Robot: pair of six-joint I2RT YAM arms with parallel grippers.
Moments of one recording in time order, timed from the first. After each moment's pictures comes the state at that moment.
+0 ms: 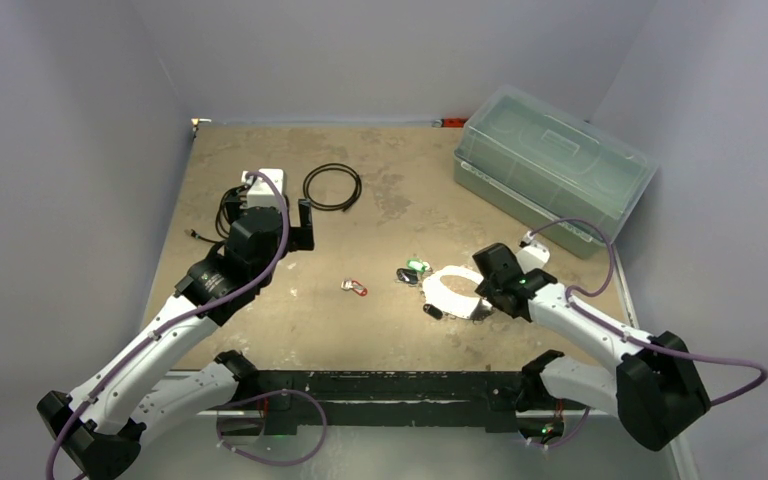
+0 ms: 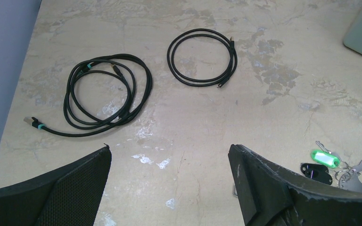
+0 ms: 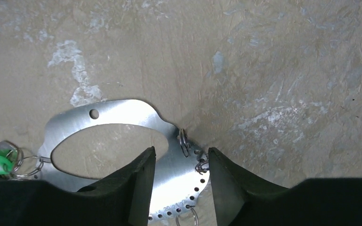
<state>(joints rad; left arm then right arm) -0.64 0.86 0.91 -0.48 -0.60 -0.25 0.53 1.09 0.54 -0.58 0.51 1.08</state>
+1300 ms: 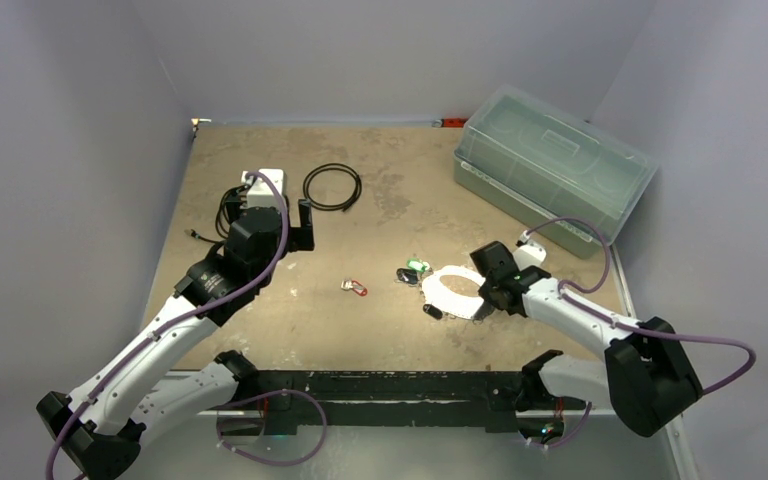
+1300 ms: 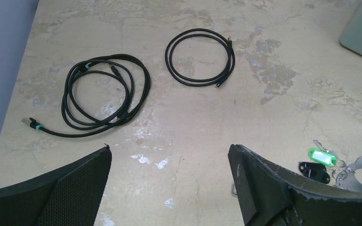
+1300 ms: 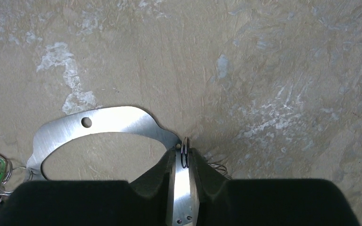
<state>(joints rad) -0.64 0.86 0.91 -0.48 -0.59 -0.25 0.51 1.18 0.54 -0.52 0.50 1.07</state>
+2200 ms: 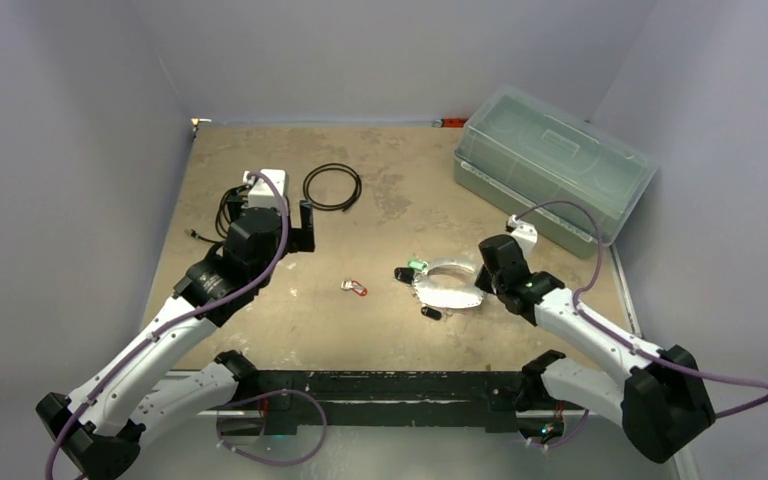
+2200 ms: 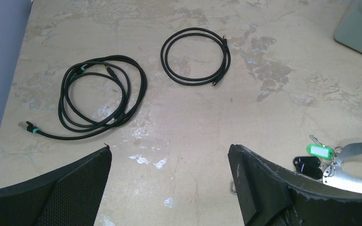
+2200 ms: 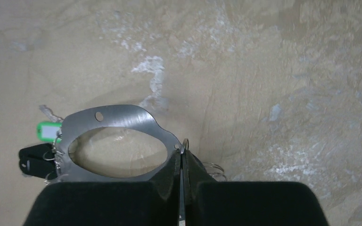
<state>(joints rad) -0.64 0.86 0.91 -0.48 -0.57 -0.24 0.51 1.07 0.53 -0.37 0.43 0.79</state>
